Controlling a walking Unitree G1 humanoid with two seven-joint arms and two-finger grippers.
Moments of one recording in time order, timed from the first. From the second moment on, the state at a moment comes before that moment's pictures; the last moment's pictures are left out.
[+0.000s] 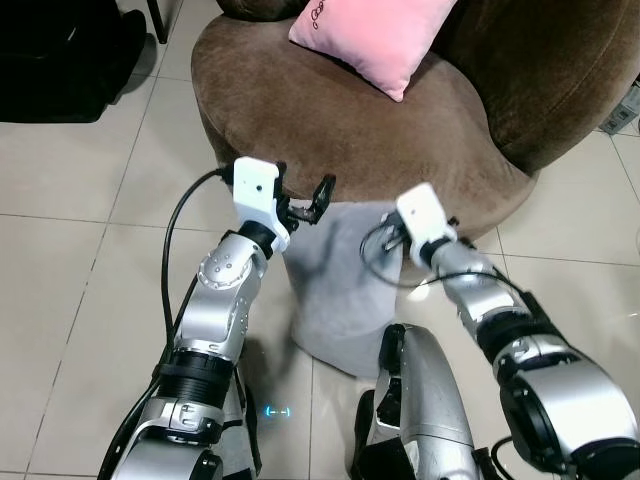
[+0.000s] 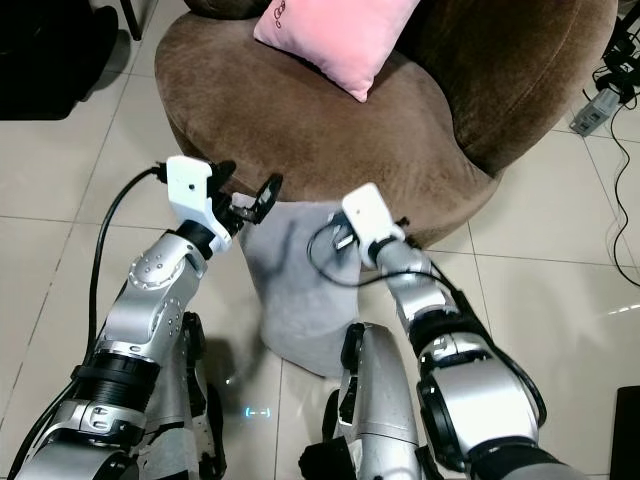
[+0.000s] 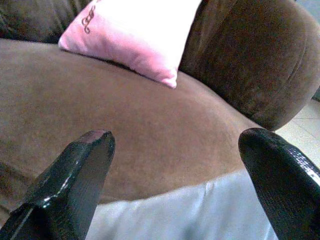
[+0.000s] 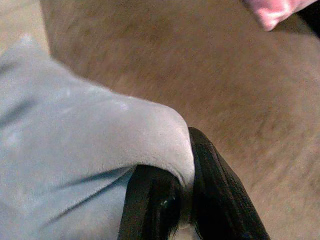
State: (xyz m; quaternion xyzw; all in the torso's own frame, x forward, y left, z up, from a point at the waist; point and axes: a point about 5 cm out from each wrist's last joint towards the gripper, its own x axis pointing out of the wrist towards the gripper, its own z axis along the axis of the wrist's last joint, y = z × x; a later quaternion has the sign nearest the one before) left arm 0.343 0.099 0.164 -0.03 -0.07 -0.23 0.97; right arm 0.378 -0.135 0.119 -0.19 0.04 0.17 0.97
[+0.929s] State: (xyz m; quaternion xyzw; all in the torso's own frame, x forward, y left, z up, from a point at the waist) left arm 0.331 0.156 0.148 -0.11 0.01 -0.10 0.99; right arm 0.350 -0.180 0.118 -0.14 0.02 0.10 0.98
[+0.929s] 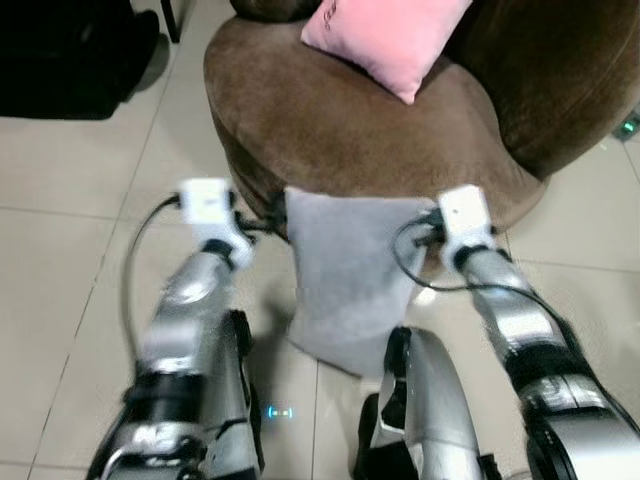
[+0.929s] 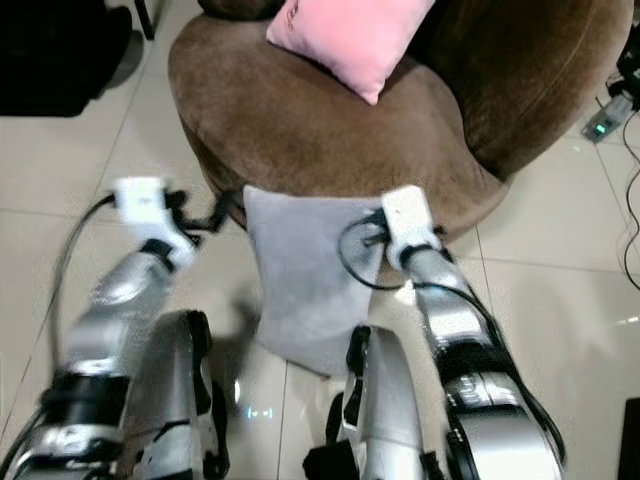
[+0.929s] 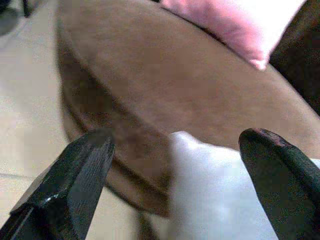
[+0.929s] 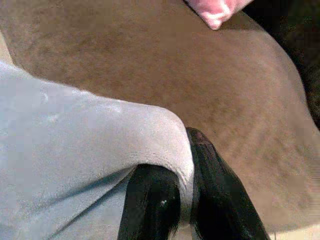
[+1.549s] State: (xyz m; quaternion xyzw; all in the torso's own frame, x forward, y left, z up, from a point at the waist) left arm 0.292 0.143 0.129 -0.08 0.06 -0.14 0.98; right arm 0.290 -0.179 0.090 -0.12 0.08 0.08 0.99
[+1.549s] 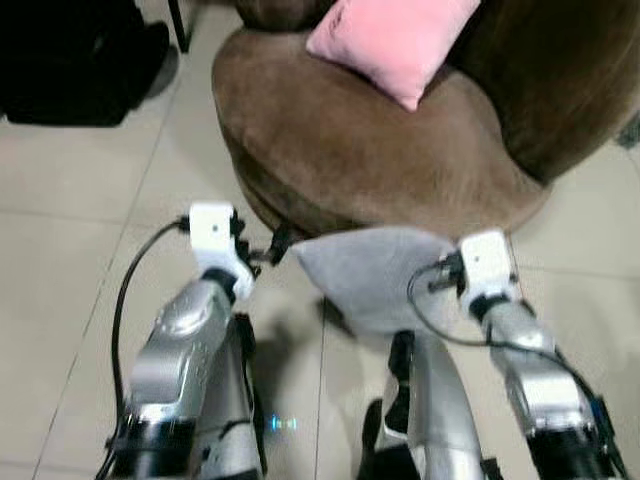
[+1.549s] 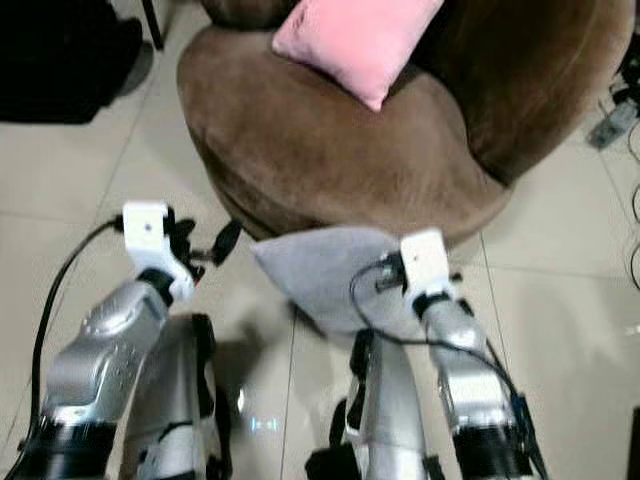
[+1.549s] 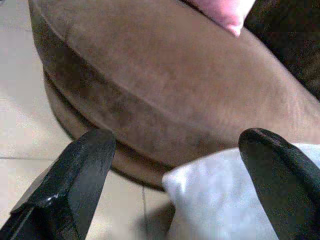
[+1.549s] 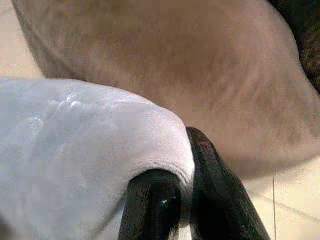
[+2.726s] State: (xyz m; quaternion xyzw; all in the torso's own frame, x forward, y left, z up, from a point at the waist) left arm 0.284 0.134 0.119 0.01 0.06 -0.17 0.98; right arm 0.267 -0.140 0.072 -0.09 0.12 0.11 0.98
